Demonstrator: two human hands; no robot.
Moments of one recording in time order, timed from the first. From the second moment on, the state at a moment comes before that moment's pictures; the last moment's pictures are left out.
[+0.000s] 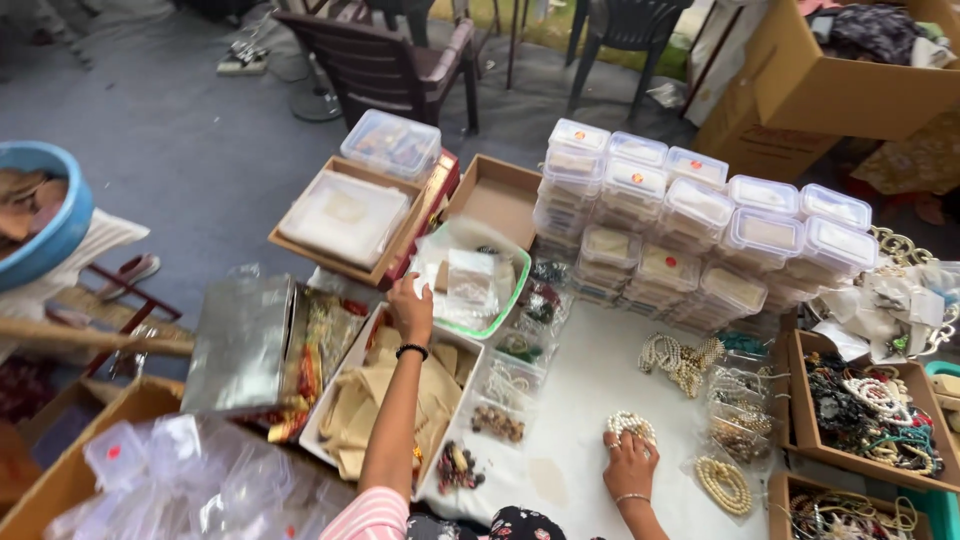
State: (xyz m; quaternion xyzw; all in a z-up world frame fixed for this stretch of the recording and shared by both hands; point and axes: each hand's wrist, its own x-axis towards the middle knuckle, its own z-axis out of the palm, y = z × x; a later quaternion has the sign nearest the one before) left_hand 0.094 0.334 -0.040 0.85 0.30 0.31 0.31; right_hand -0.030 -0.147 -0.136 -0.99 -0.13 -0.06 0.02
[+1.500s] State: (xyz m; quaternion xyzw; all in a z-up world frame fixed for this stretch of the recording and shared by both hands) left_hand 0.145 0.363 0.040 0.56 0.19 0.16 0.79; right_hand -0.025 -0.117 -0.155 -0.99 -0.01 -0.03 -0.13
